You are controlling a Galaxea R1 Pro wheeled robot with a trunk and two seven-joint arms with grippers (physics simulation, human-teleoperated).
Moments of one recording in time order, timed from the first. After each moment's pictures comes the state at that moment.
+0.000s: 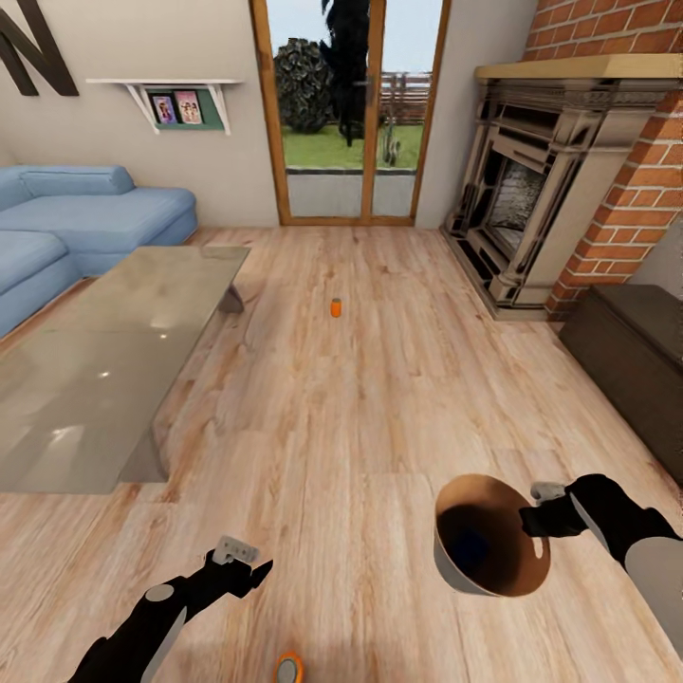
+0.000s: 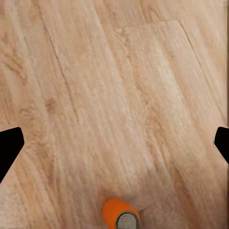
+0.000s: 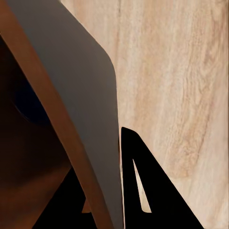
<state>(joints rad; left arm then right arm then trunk) -0.42 0.11 -0.08 -0.67 -0.01 0.04 -0.46 -0.85 -0.39 0.07 -0.42 0.12 0.75 0.57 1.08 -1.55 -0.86</state>
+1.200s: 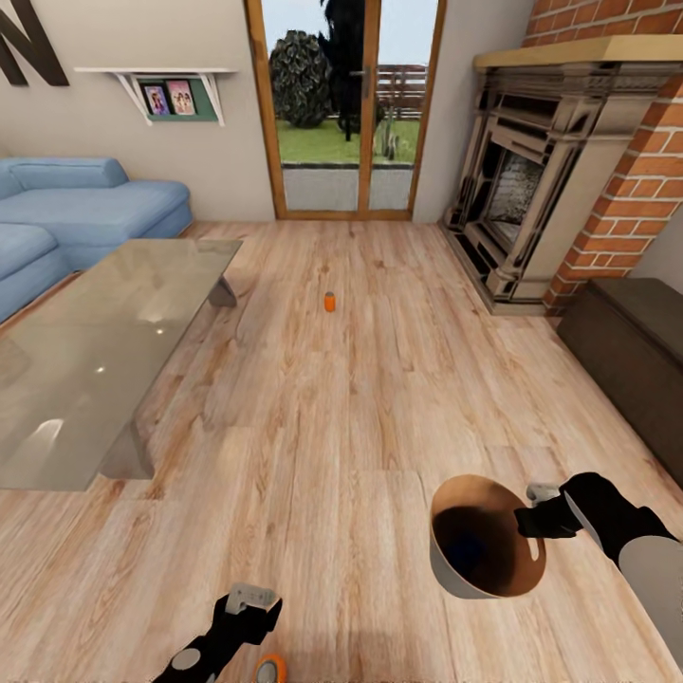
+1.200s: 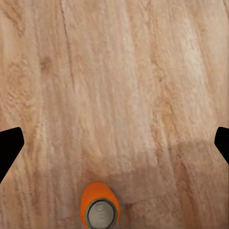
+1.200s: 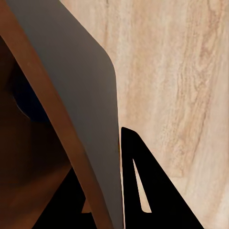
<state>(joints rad) -0.42 -0.01 -0.08 -0.34 -0.01 -0.24 -0.18 -0.85 -0.37 0.07 -0.42 0.12 0.80 0.57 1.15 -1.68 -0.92</state>
